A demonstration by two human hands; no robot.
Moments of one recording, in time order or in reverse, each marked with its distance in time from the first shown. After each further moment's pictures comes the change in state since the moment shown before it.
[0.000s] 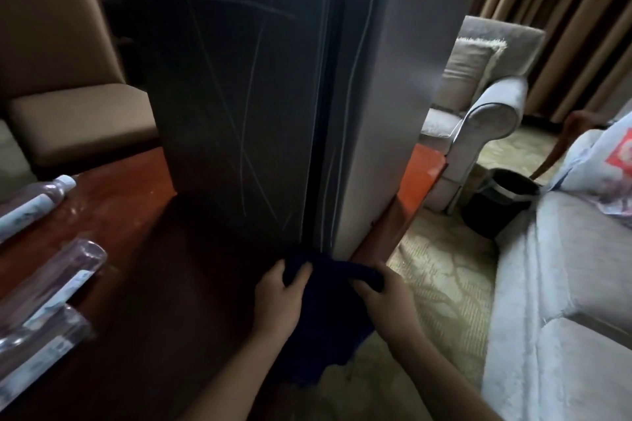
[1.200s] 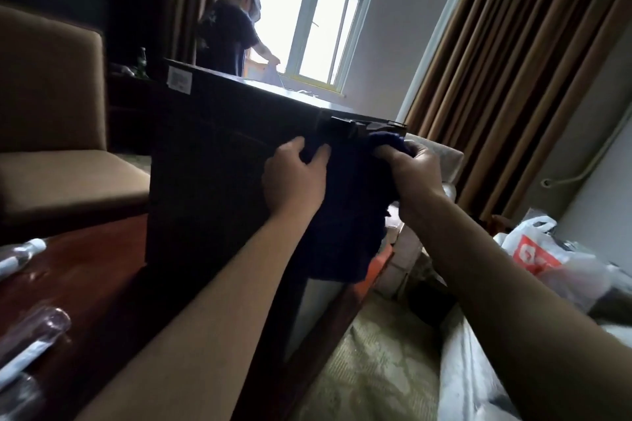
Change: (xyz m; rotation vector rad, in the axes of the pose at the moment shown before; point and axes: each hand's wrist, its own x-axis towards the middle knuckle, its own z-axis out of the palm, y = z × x) left_hand -0.029 0.291 -0.029 -0.063 0.317 0.693; right_hand 0.019 -0.278 -0.155 0.461 0.277 -0.409
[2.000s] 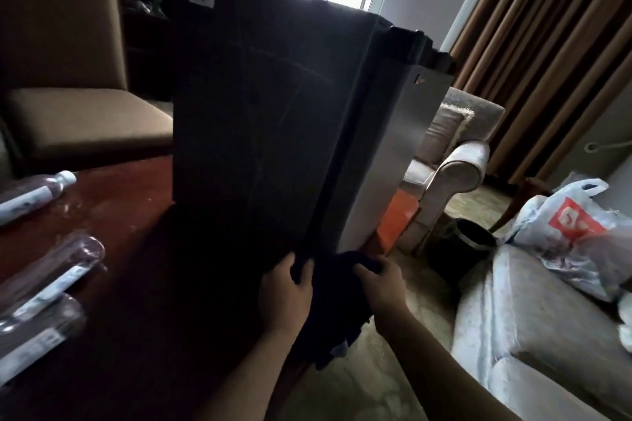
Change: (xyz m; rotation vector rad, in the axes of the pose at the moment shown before) left_hand -0.151 -0.189 -0.006 0.247 -0.208 -0.484; right_hand -0.119 0.228 0.006 -0.482 -0.085 0.443
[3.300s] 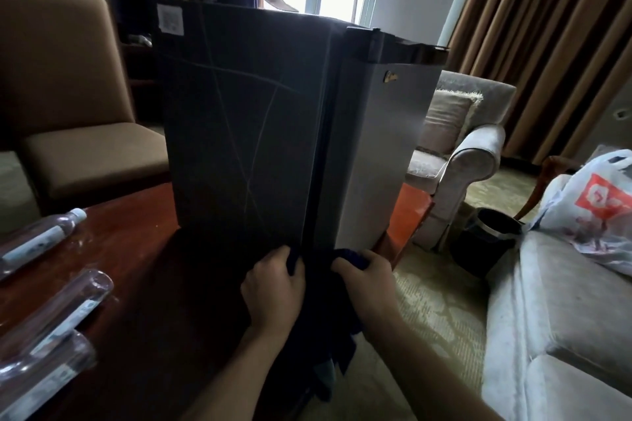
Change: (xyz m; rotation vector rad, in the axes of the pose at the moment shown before) left_hand 0.024 0.010 -0.009 0.404 0.247 0.312; right_hand -0.020 -0.033 0.007 0.179 -0.065 -0.056
